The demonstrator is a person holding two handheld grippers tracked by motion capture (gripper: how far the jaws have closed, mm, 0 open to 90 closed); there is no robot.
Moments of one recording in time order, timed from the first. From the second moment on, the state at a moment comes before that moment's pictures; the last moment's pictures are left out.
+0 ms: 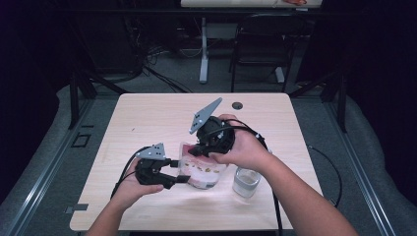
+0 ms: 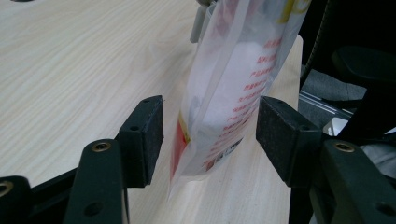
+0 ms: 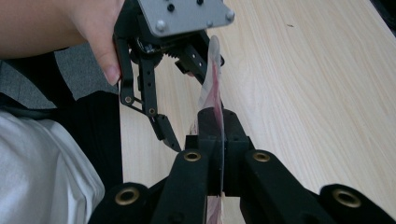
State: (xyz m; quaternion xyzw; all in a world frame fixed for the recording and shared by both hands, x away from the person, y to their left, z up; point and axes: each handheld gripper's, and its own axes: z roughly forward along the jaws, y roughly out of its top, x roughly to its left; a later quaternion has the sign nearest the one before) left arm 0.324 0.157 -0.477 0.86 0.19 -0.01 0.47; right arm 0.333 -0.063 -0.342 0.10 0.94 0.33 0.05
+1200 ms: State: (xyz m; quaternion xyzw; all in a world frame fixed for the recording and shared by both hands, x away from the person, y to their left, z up) left arm 0.325 0.135 -0.508 0.87 0.19 -0.02 0.46; right arm 0.328 -0.064 -0.338 0.10 0.93 0.34 0.05
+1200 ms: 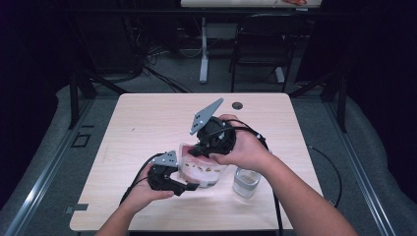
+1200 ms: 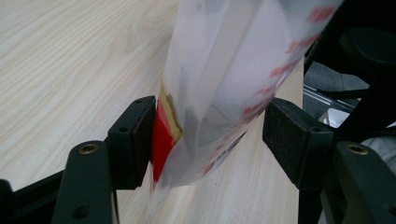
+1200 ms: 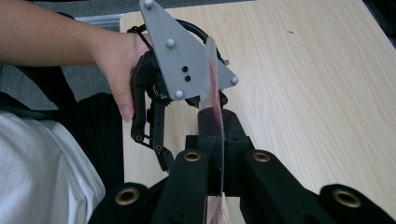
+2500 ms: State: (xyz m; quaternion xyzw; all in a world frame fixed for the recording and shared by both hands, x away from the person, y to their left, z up) left arm 0.321 0.141 -0.500 0.90 0.18 -0.04 0.41; right arm 0.325 -0.080 -0.337 0.10 0.93 0.35 0.05
